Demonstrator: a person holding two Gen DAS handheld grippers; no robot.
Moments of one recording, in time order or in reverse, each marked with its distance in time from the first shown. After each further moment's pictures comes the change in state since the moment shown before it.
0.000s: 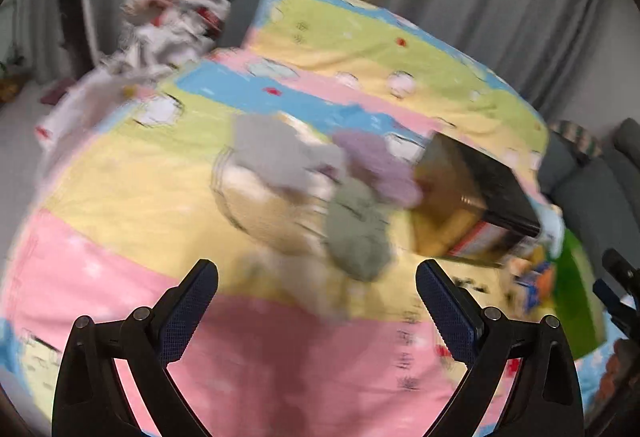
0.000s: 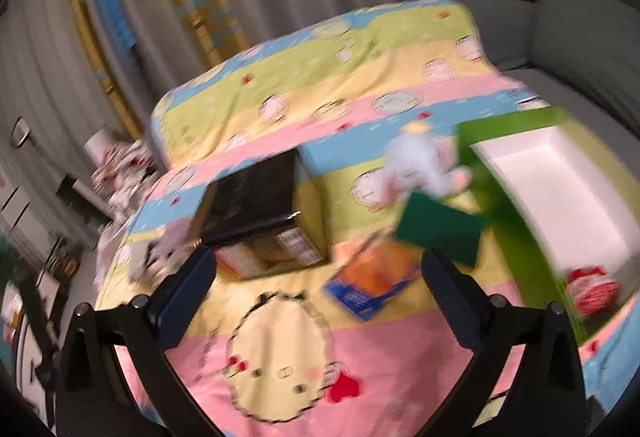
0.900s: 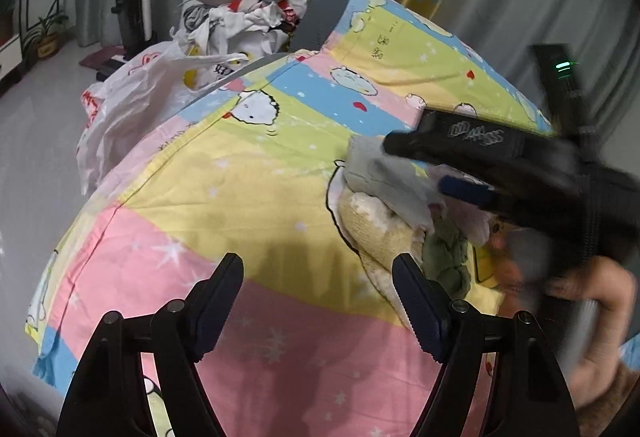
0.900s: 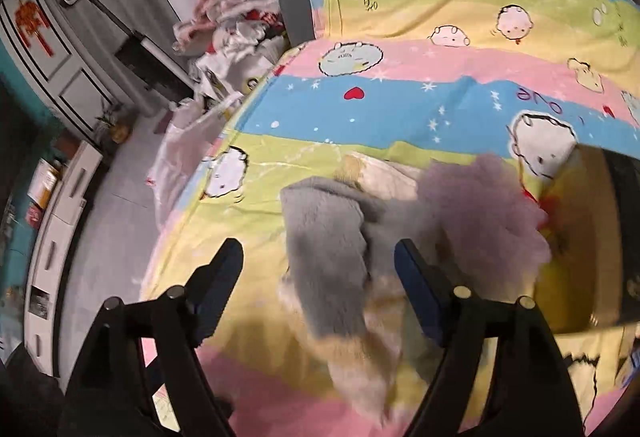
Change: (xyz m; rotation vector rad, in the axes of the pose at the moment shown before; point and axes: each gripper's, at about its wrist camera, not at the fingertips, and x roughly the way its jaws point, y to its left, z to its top) left arm -0.011 0.088 0.015 -0.169 0.026 0.051; right arm 0.209 0.274 -0.011 -0.316 0.391 0.172
